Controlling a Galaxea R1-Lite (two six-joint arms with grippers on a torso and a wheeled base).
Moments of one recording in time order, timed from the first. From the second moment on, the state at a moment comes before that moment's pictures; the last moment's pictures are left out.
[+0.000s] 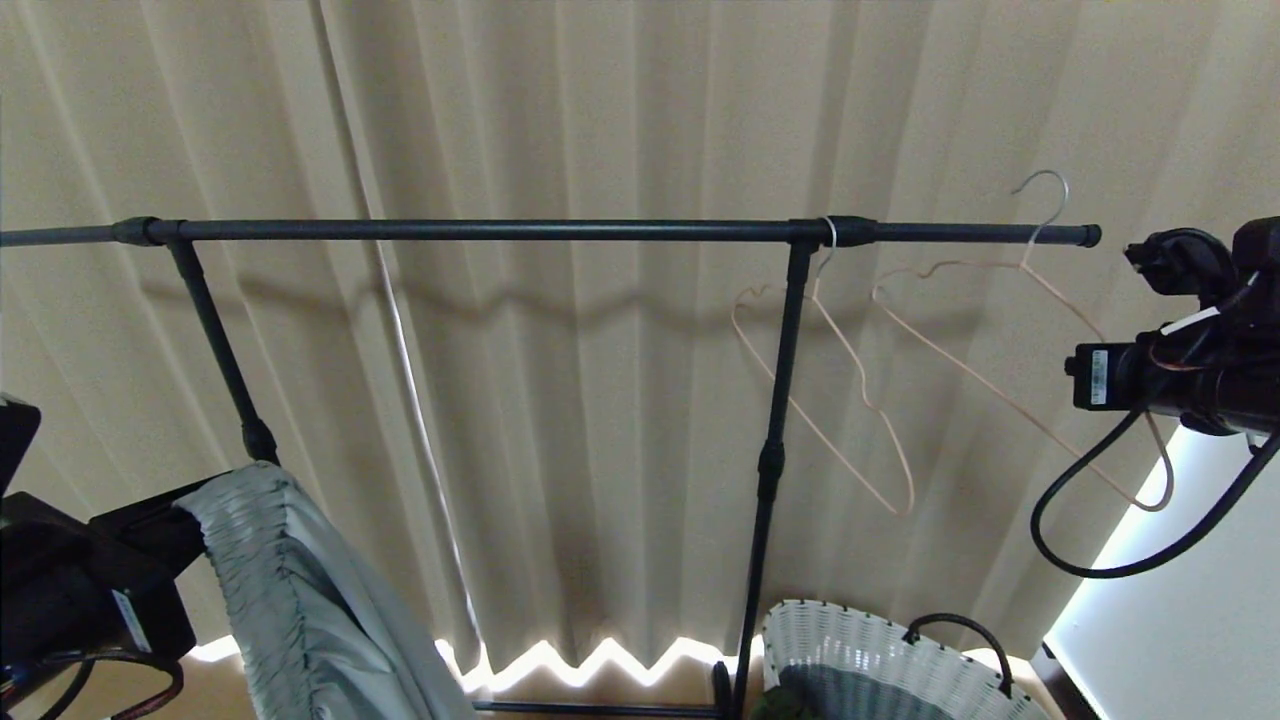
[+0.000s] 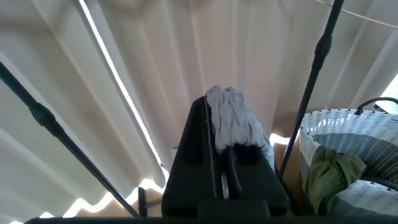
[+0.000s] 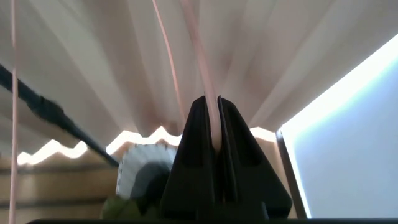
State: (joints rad) left arm -0.24 1.01 -0.35 -0.49 -0.05 0.13; right arm -0.03 1.60 -0.97 -0.17 -0.13 0.03
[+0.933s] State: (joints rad) left arm -0.22 1.02 -0.34 -0.49 -0.05 0.12; right arm -0.03 1.34 -0.71 -0.18 -0.13 -0.02
